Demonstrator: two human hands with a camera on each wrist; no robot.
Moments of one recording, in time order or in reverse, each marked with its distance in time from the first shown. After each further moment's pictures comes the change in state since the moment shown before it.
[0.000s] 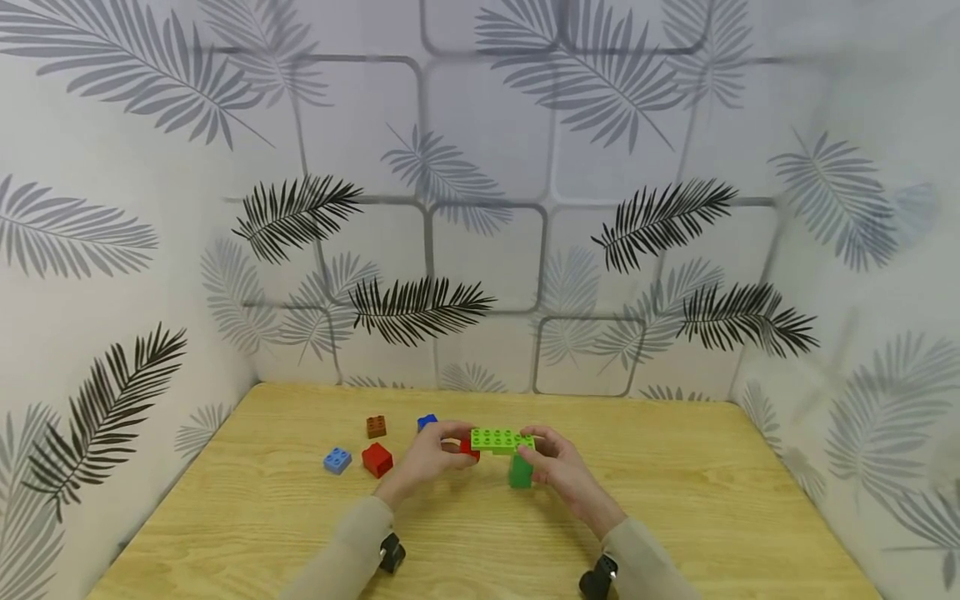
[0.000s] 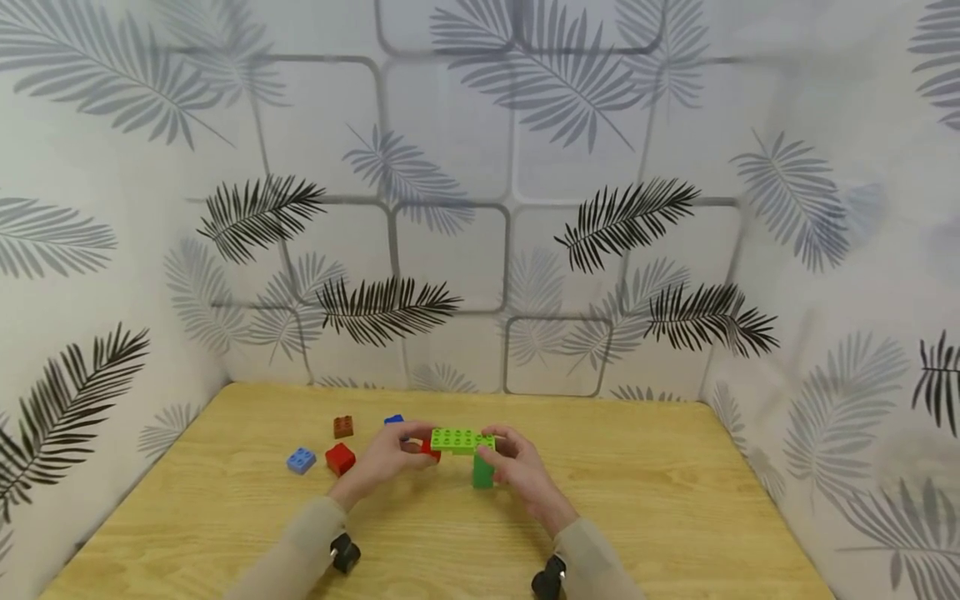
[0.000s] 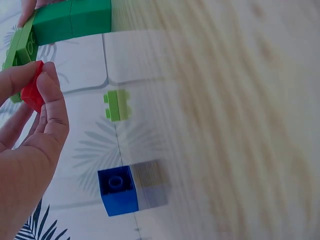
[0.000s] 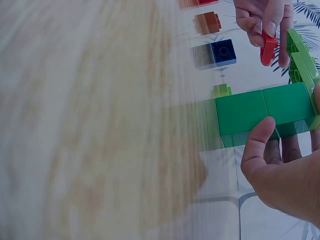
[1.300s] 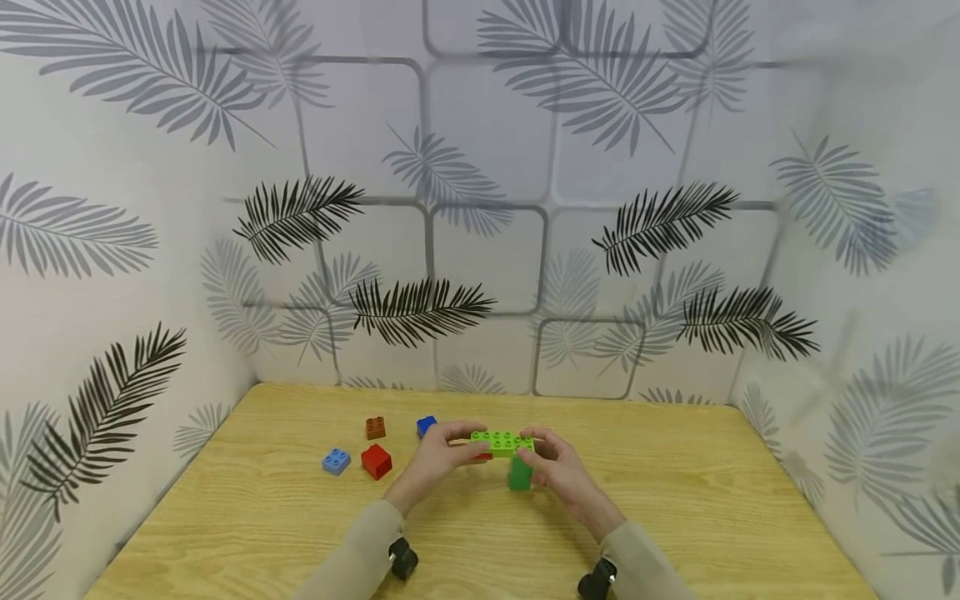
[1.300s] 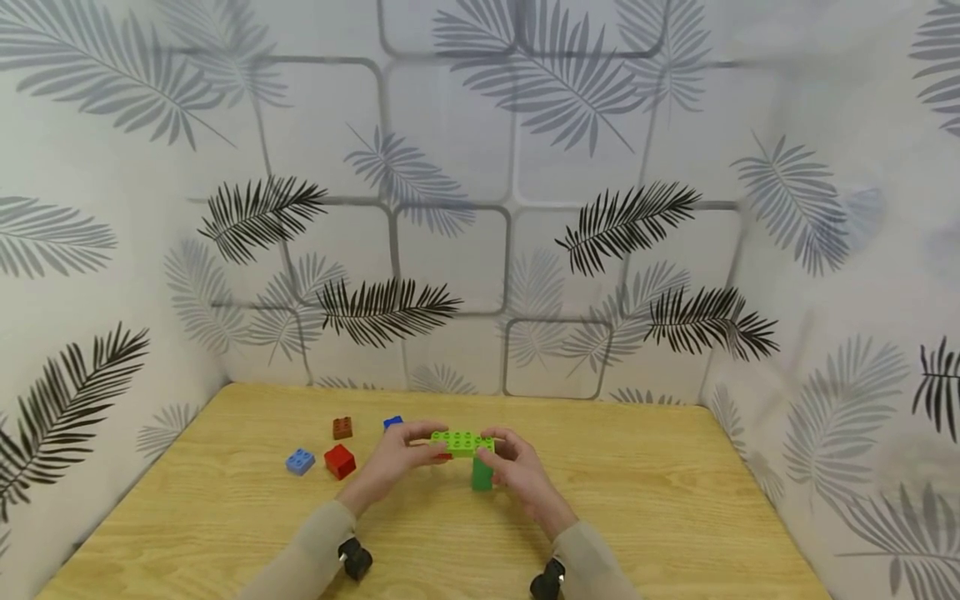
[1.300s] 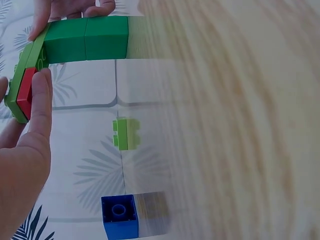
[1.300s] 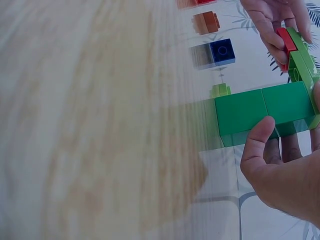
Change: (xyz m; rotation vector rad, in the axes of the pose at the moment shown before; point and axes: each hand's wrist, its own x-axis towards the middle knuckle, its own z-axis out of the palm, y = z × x) left_hand 0.005 0.008 0.015 -0.275 0.026 -0.001; right_hand 0.000 0.000 -0.002 -0.017 -0.023 -0.009
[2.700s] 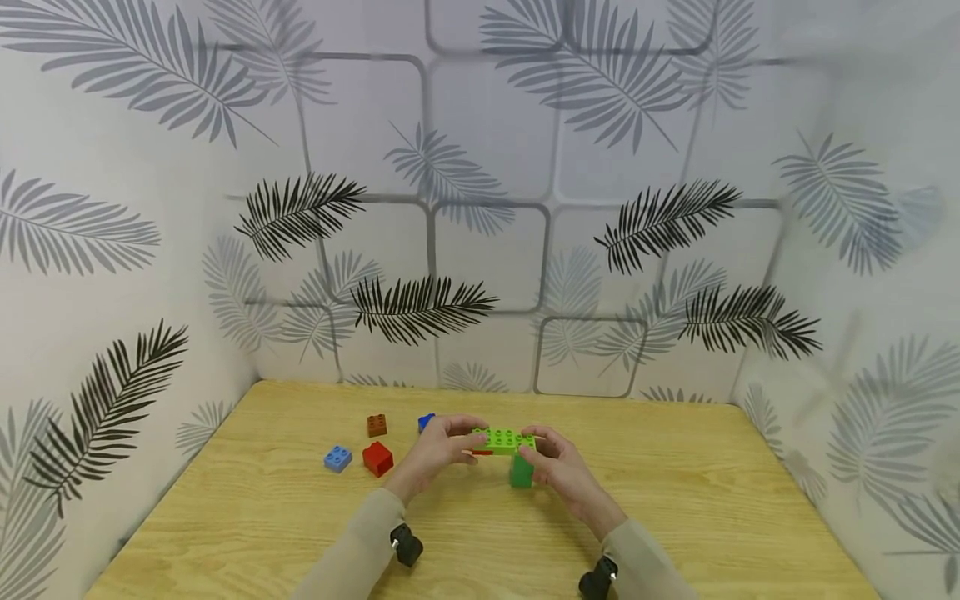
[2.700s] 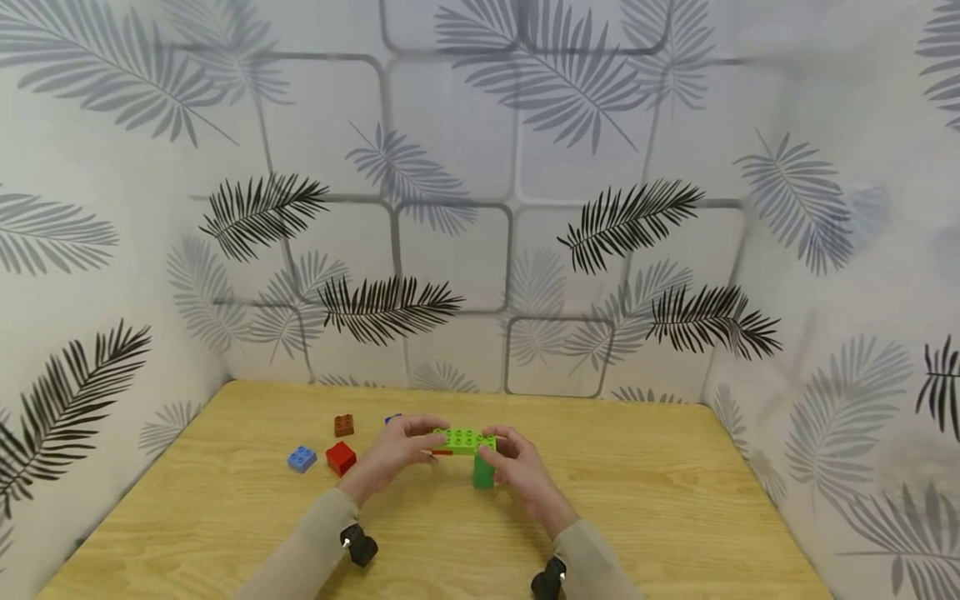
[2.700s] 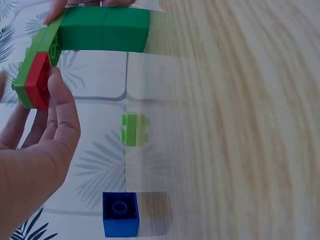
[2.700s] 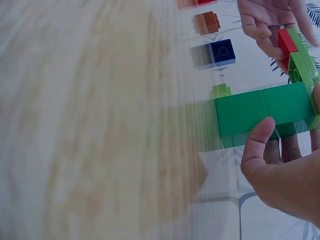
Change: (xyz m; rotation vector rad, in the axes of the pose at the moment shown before) left_hand 0.008 0.004 -0.006 -0.011 0.019 -0.101; right_hand 0.001 0.001 0.002 -0.008 0.028 -0.010
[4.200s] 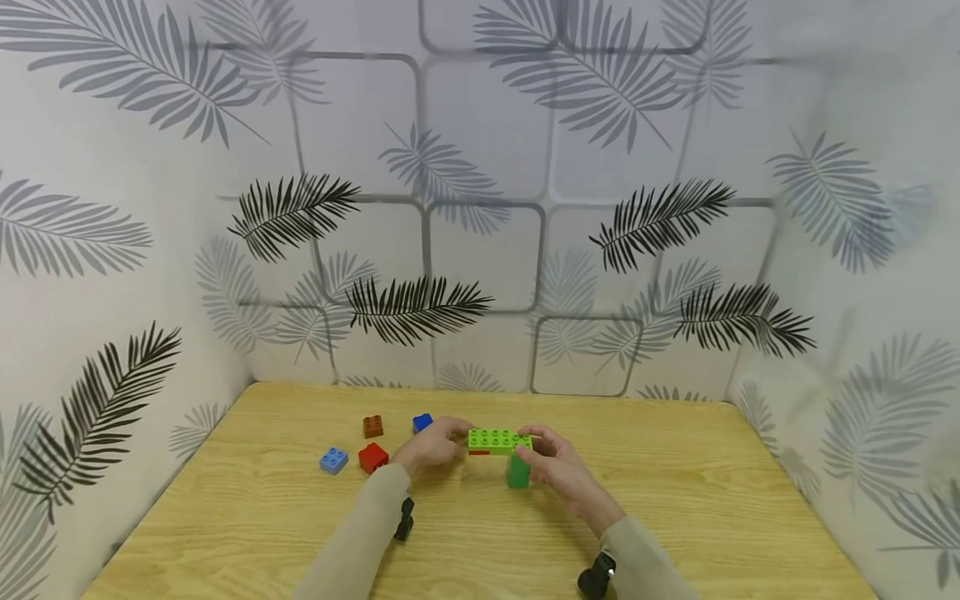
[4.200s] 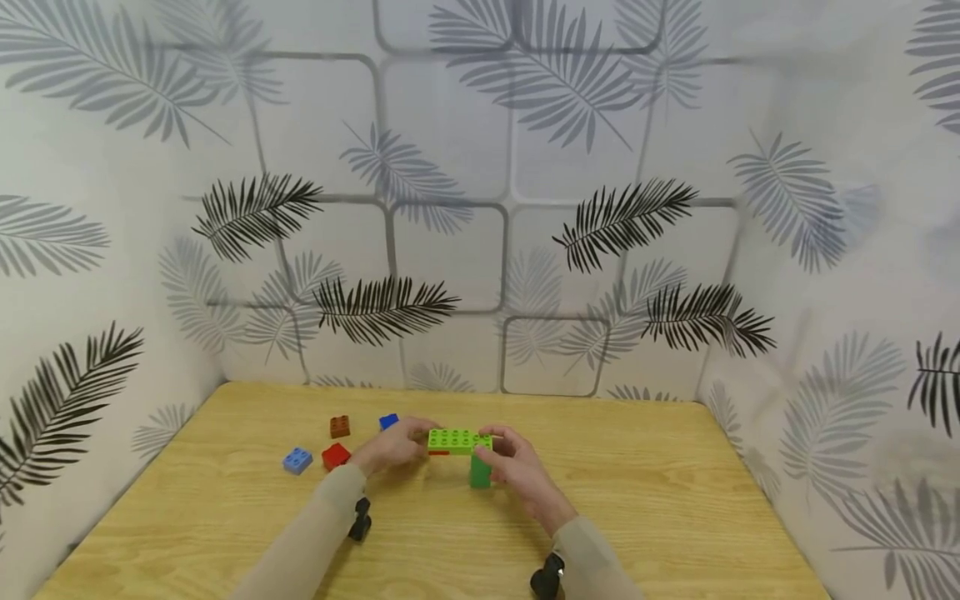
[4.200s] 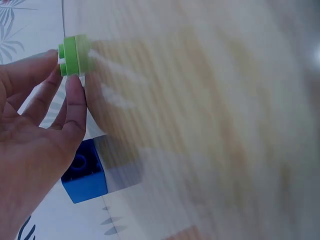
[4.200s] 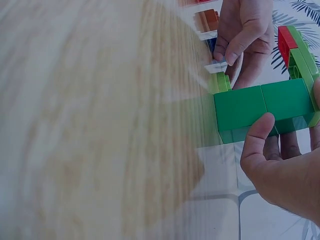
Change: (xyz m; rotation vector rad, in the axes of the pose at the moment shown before) left_hand 0.027 -0.016 -0.020 0.579 -0.133 0.000; right_hand -0.001 -0.001 -0.005 0.005 -0.055 0.015
